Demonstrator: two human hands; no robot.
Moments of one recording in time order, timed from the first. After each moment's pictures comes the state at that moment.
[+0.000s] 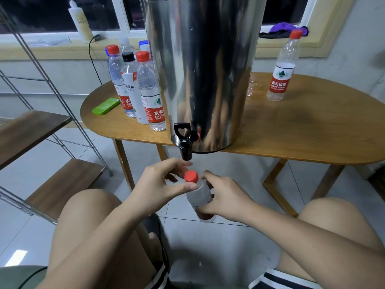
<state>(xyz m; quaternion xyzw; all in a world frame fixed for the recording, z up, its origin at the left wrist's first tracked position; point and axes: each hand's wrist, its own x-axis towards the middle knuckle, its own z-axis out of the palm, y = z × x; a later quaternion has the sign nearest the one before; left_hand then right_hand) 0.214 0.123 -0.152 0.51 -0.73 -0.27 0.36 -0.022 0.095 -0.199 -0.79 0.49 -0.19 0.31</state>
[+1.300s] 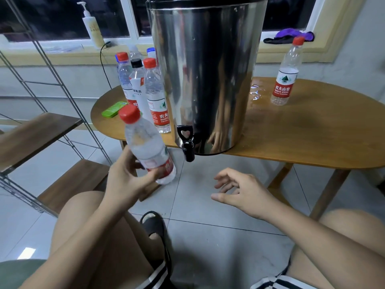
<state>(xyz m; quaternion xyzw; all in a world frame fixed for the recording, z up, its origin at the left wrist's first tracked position) 0.251 0.145 -0.130 0.54 -0.61 -0.21 0.54 -0.069 0.093 -0.187 -0.74 0.46 -0.27 0.40</state>
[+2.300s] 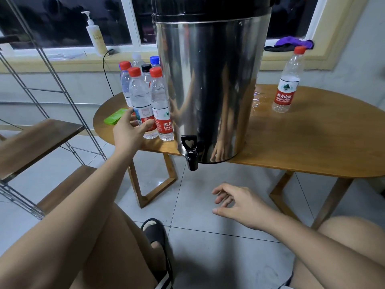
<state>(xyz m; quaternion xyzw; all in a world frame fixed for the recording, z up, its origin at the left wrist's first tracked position) 0.310 -0.027 -0.116 0.68 -0.51 -0.11 0.52 -0.059 0.086 -0.205 -0.76 0.47 -0.20 0.39</state>
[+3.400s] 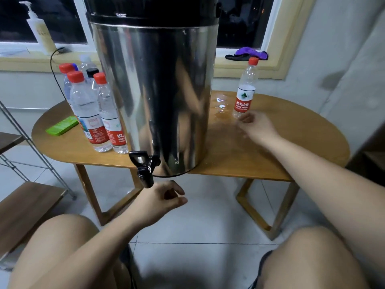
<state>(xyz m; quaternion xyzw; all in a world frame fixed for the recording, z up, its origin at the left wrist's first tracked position) 0.151 0.059 -0.186 0.58 -0.71 -0.33 0.24 -0.185 -0.086 -0.083 -0.60 0.65 -0.40 0.24</state>
